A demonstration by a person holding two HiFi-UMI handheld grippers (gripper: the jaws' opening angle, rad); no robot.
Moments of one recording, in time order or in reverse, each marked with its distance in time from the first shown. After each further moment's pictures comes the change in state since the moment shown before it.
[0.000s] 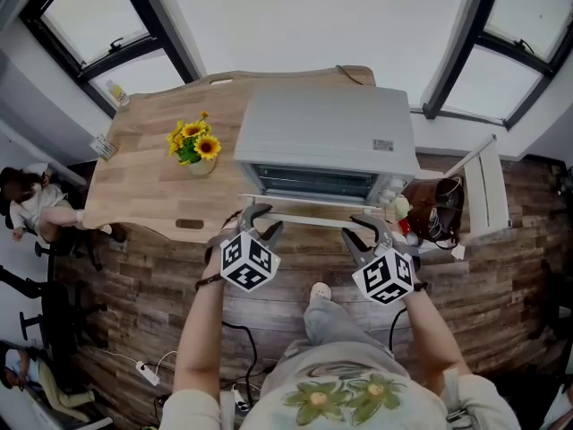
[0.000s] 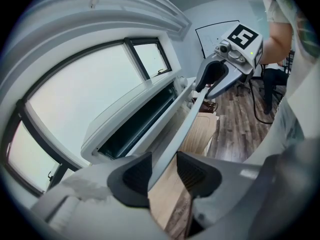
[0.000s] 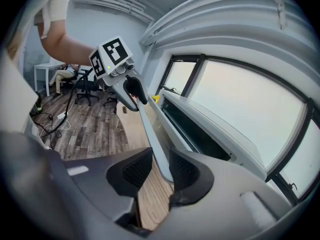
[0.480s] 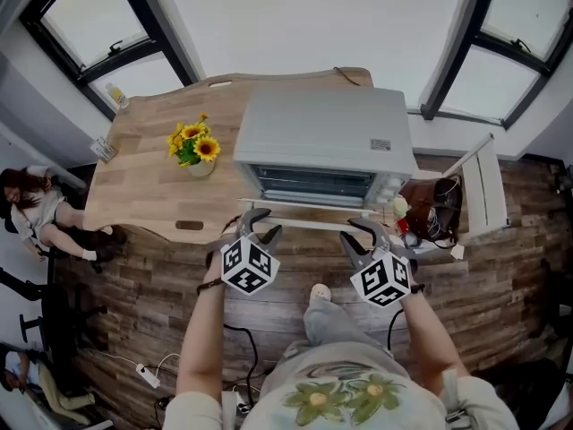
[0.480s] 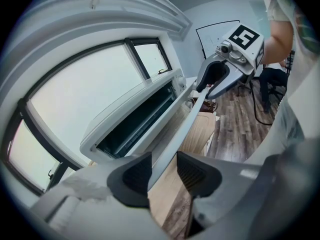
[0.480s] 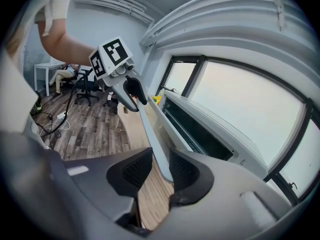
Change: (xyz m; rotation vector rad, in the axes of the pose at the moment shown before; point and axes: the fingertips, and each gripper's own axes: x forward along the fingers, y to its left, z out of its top) left arm -0.002 -0.008 -0.006 -0.009 -0.002 0.008; right arm -0.002 0.009 -0.004 -0.001 -0.009 -0.006
